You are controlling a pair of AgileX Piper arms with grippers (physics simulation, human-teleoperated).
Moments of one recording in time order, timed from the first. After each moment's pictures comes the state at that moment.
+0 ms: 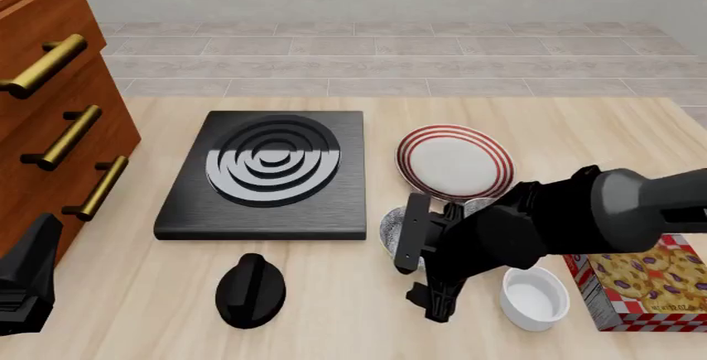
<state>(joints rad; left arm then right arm) 0.00 0.01 0.00 0.00 0.00 0.66 1.68 -0.71 0.24 -0.68</state>
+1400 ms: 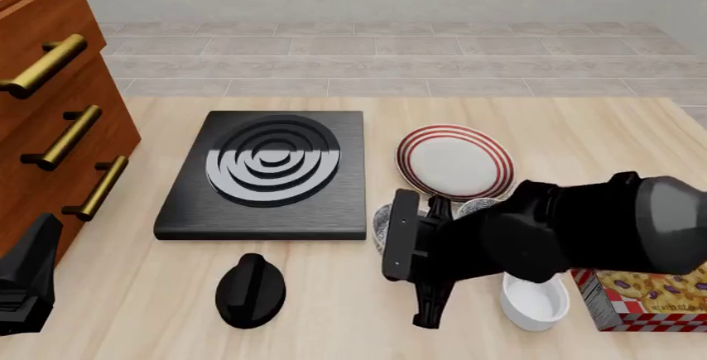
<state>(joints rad) 0.00 0.01 0.00 0.00 0.00 0.76 1.56 -0.70 0.25 -0.67</state>
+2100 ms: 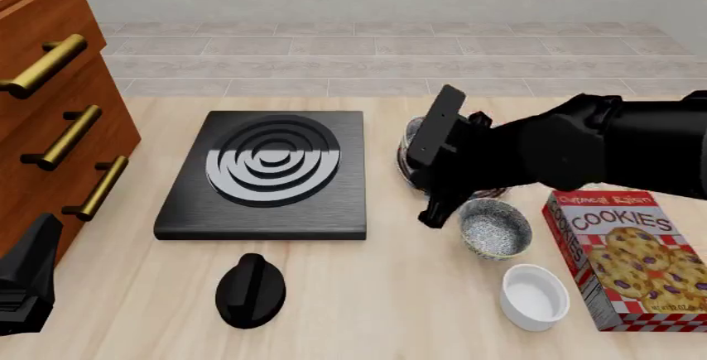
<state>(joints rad) 0.00 0.01 0.00 0.00 0.00 0.57 1.48 -0.89 0.31 -0.58</state>
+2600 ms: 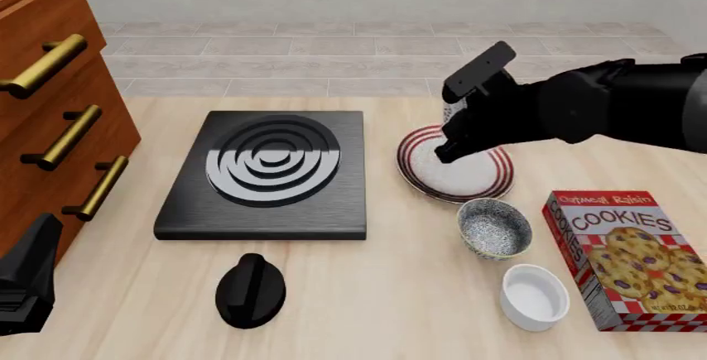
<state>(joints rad) 0.00 0.01 0.00 0.00 0.00 0.38 1.57 -1.00 0.25 -0.36</state>
